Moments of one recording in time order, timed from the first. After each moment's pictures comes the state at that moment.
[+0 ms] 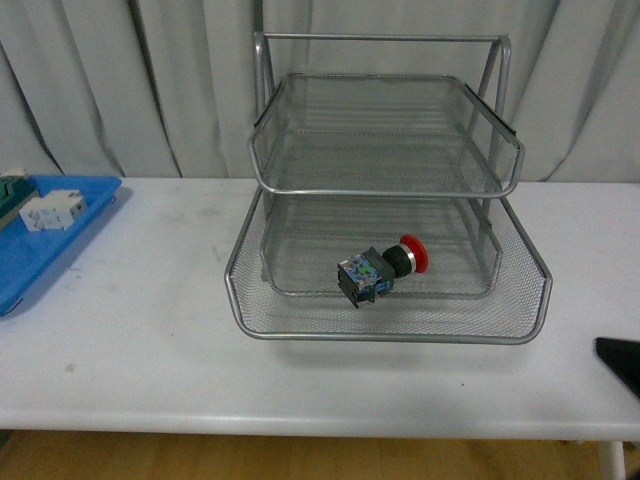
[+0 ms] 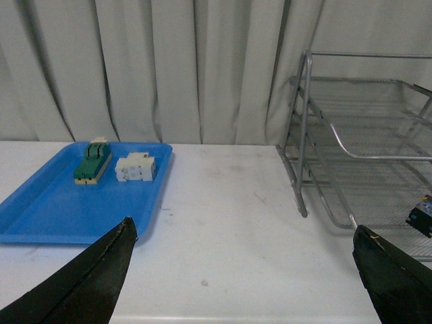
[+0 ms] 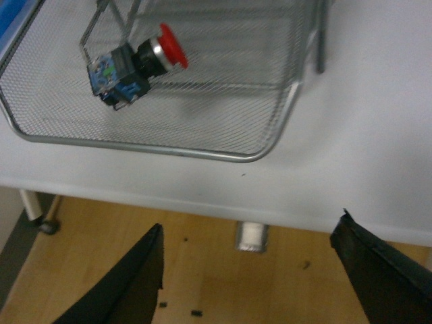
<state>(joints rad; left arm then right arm) 0.00 0.01 0.01 0.00 0.00 0.00 0.20 1.22 0.34 0.33 -0.13 0.13</state>
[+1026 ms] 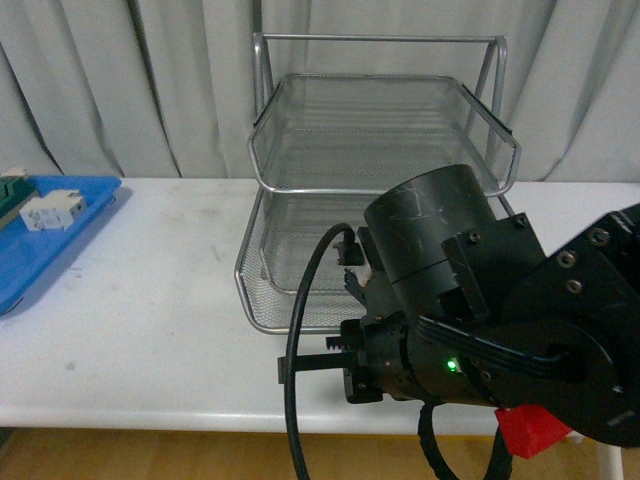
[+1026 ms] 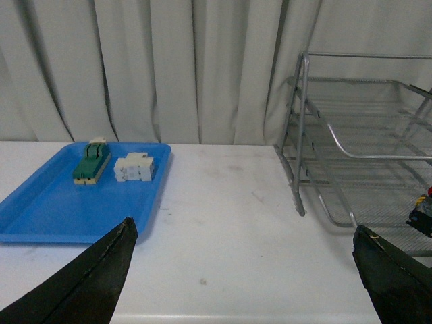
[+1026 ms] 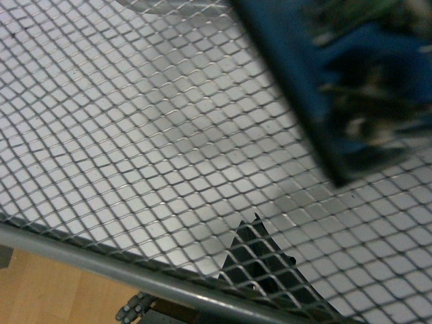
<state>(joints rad) 0.00 0.01 0.01 0.00 0.00 0.00 0.51 2.12 1.02 0.27 0.04 0.32</state>
